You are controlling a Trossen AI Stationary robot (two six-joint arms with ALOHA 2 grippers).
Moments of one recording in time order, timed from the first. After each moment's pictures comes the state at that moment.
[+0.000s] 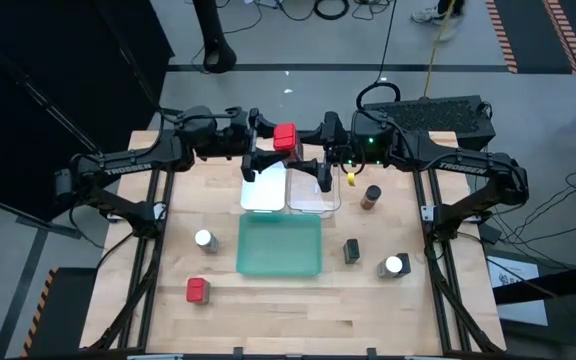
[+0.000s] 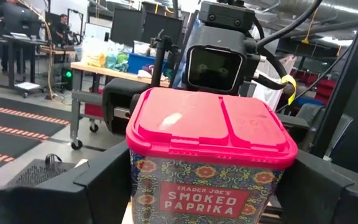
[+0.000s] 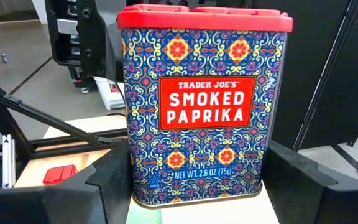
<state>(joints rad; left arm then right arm) 0.31 1.33 1.17 0.29 0.34 -0.24 -0.19 1.42 1.43 -0.22 -0.06 0.05</state>
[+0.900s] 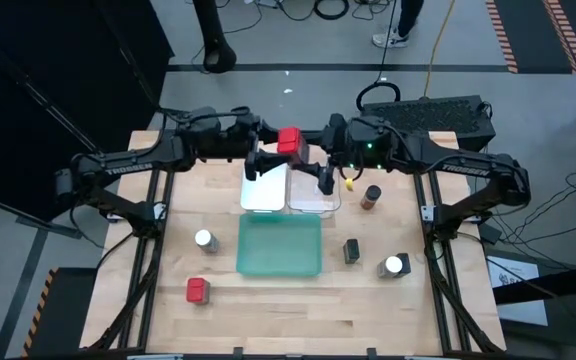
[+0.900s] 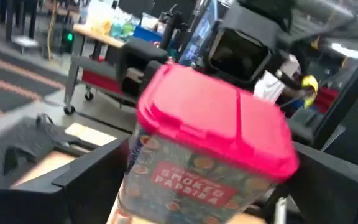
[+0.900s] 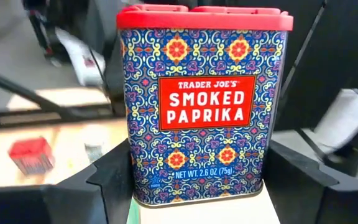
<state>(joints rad) 0.30 1.33 1.17 0.20 0.33 -0.40 -0.18 1.40 1.44 -0.35 0.08 -0.03</state>
